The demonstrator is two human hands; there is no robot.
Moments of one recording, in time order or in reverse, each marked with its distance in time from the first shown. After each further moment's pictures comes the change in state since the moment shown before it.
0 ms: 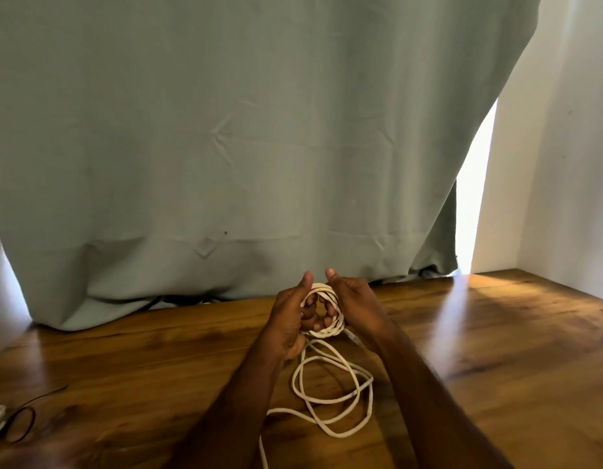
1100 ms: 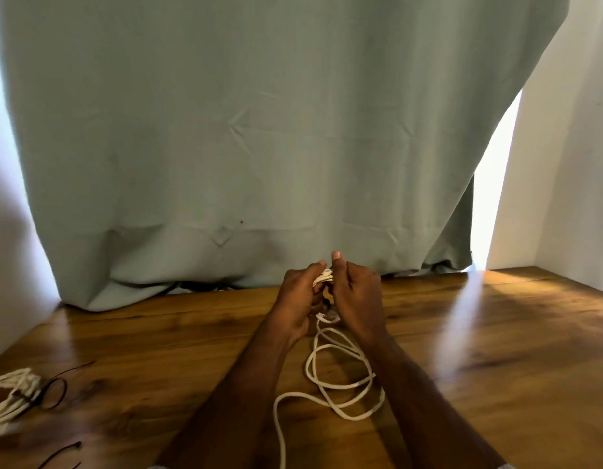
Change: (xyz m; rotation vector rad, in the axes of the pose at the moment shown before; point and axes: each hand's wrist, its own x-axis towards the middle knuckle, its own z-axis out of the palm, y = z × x) left_hand -0.012 0.029 0.004 0.142 0.125 0.009; right_hand -0.009 -0.009 0.041 -0.319 0.416 -0.417
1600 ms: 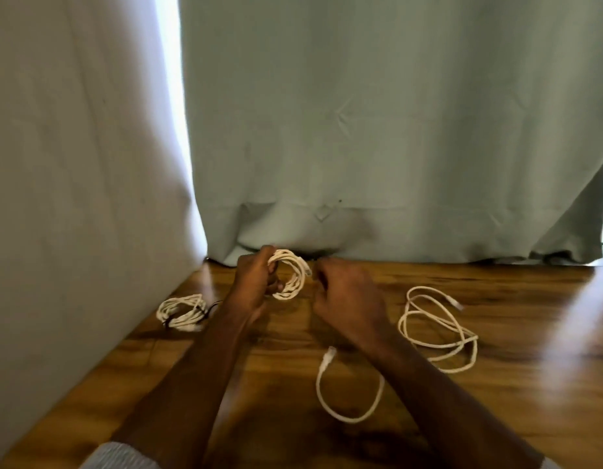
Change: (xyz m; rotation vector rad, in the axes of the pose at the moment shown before) left_hand -0.113 0.065 -0.176 0.027 0.559 0.137; right_hand -0.091 -0.144 0.053 -0.322 -0.475 -0.281
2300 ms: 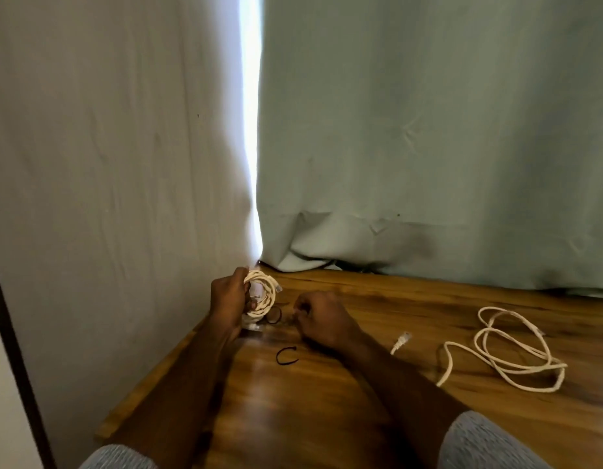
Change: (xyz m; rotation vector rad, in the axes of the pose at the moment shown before) left_hand 0.028 0.010 -0.143 0.089 0.356 0.038; right_hand 0.032 -0.056 0.124 0.271 -0.424 -0.004
